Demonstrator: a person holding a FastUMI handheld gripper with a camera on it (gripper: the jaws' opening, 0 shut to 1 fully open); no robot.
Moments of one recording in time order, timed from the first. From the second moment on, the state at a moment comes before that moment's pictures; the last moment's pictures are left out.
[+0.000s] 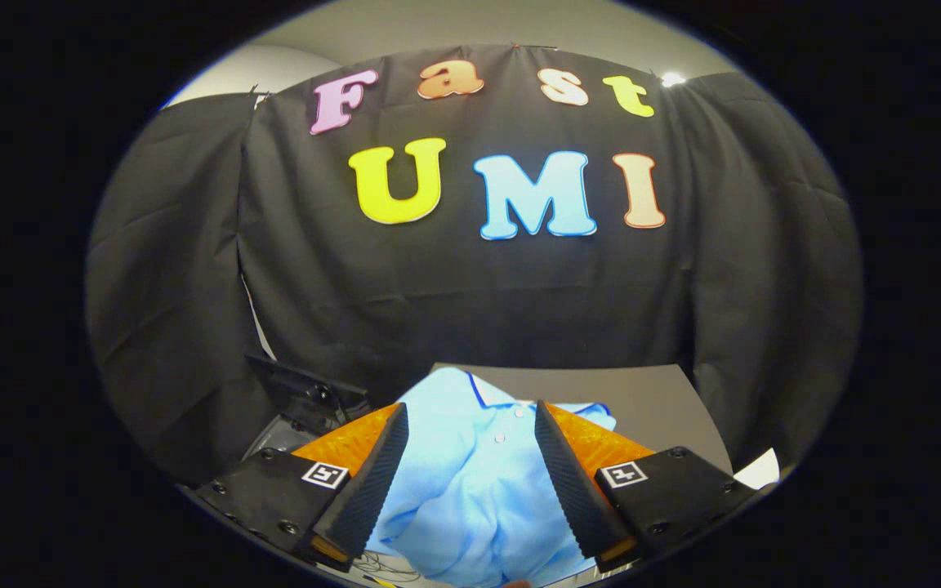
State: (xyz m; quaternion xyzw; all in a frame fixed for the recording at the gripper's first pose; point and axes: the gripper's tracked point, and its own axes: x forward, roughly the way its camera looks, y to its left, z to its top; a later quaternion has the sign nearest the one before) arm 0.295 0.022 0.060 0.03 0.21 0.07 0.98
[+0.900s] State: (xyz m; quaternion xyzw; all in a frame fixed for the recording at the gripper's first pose) arm 0.266 0.063 -0.012 0.07 0.27 0.10 0.96
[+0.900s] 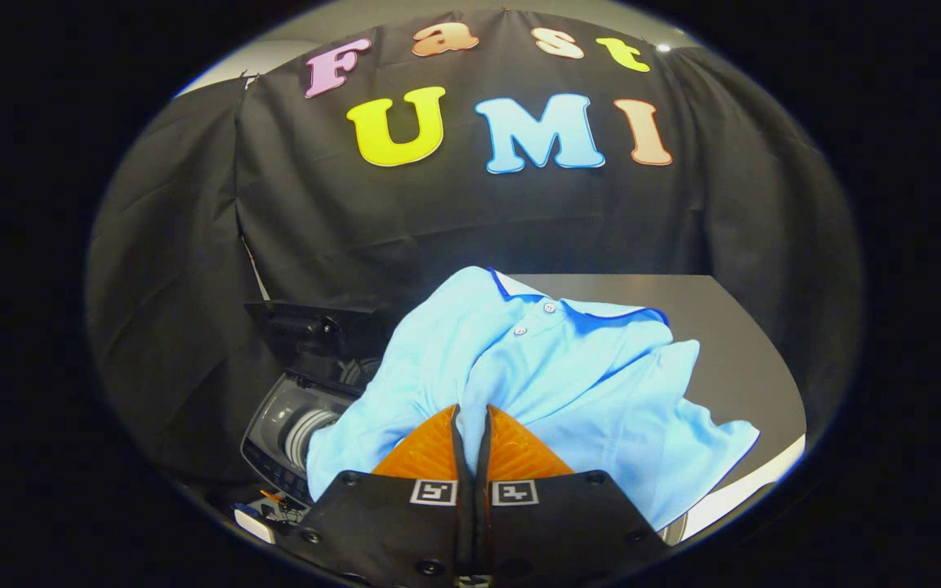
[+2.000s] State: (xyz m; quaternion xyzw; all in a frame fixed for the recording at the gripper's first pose) arm 0.269 0.328 0.079 0.09 0.23 0.35 0.91
